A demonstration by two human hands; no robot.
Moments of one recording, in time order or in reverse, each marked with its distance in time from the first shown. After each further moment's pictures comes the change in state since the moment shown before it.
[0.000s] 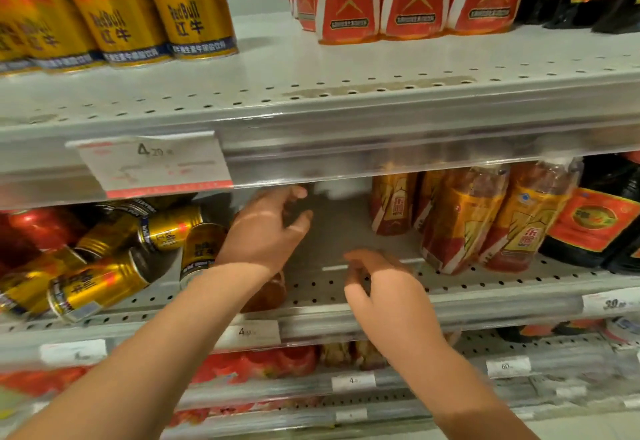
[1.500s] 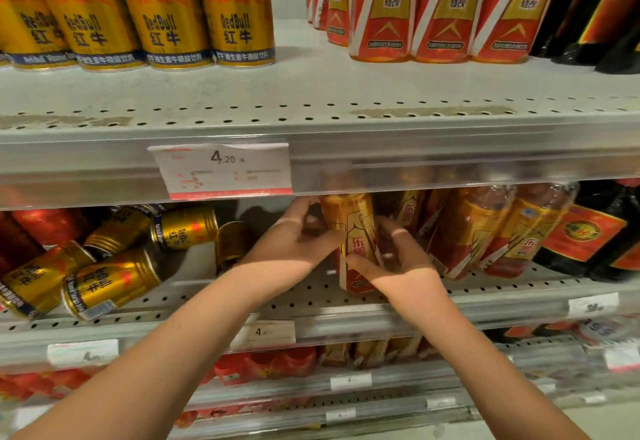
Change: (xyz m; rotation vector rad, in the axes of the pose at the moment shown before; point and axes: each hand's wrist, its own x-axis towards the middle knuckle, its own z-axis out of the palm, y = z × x) left_hand -0.013 -0.009 -0.013 -0.451 -0.277 -0.067; right_hand 0.030 0.002 0.008 0.550 -0.003 0.088
